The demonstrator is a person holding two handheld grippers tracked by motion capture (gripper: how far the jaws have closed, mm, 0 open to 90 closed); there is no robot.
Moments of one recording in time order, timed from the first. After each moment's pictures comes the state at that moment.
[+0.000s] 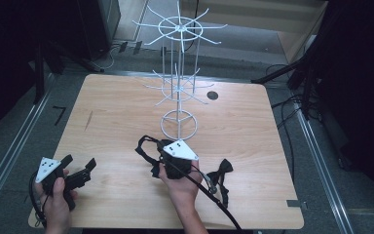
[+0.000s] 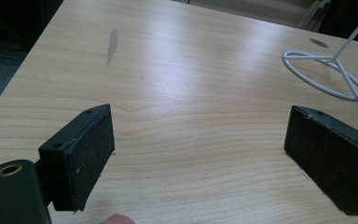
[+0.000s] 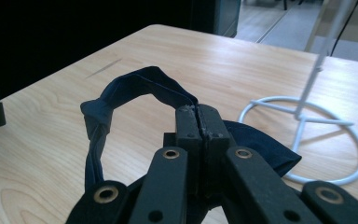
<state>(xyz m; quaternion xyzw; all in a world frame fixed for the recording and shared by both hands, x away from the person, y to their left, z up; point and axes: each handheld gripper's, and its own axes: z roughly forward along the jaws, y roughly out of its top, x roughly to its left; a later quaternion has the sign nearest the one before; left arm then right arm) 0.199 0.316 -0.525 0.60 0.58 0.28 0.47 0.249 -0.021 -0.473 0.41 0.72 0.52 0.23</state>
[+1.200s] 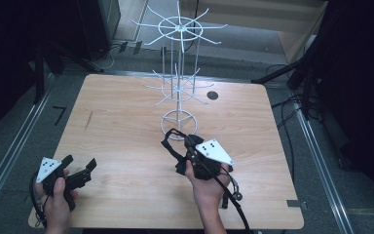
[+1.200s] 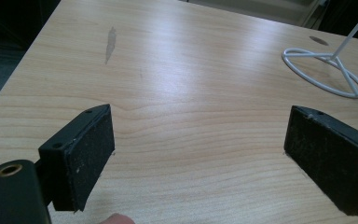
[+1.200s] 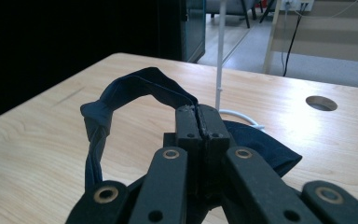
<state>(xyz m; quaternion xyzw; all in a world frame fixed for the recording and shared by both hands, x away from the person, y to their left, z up) 0.199 0.315 -0.525 0.60 0.59 0.28 0.47 0.237 -0.089 -0.445 0.45 0.67 0.53 0.27</state>
